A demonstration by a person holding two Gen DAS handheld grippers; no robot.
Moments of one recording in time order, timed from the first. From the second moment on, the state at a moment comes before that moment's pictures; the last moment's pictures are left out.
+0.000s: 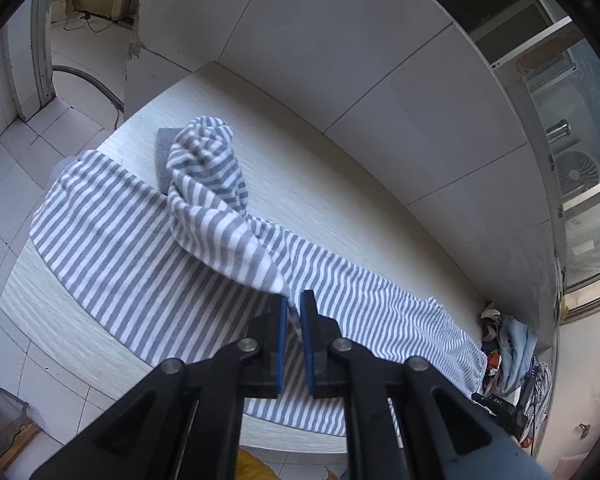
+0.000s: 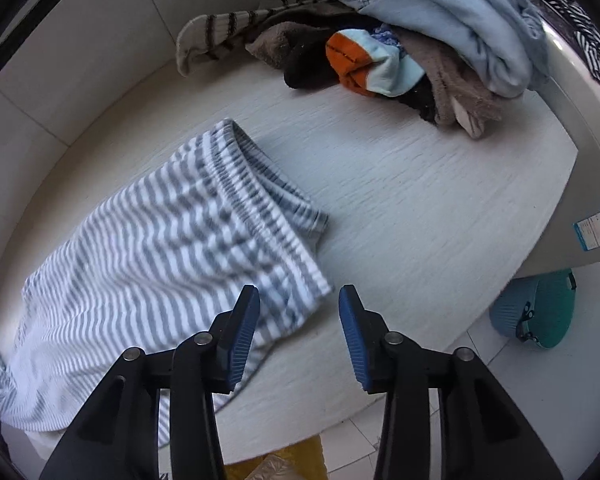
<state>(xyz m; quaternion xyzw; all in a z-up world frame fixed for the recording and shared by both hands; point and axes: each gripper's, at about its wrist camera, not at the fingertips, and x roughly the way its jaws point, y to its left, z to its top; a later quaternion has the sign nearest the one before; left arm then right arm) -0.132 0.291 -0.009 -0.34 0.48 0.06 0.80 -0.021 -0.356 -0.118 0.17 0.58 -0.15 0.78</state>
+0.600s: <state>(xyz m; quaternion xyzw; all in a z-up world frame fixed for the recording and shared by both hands) -0.154 0.299 -0.037 -0.35 0.50 0.14 0.78 -0.011 -0.357 -0.120 0.14 0.59 -0.10 0.79</state>
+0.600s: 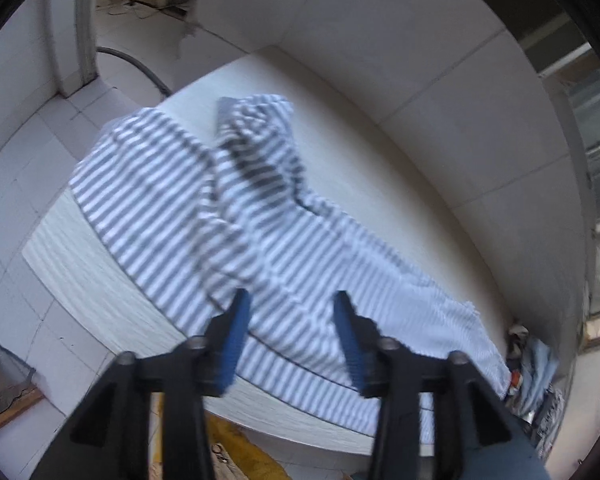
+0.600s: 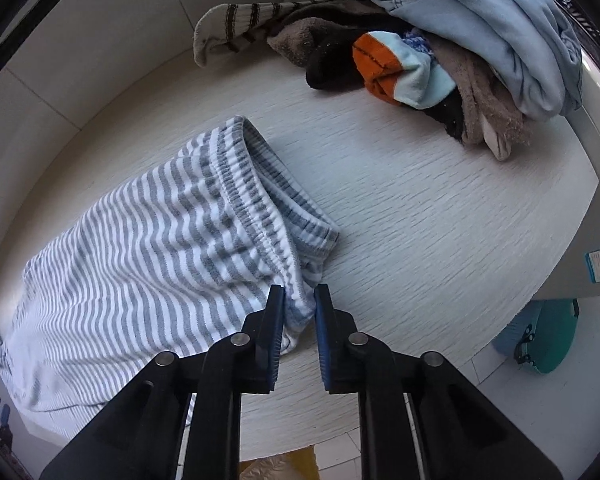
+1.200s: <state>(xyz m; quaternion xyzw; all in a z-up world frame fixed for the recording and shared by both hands) -0.117 0.309 -0.083 -0.30 0.55 0.17 0.76 -0.011 -0.343 -0.099 0.12 0.58 -0.09 0.80</state>
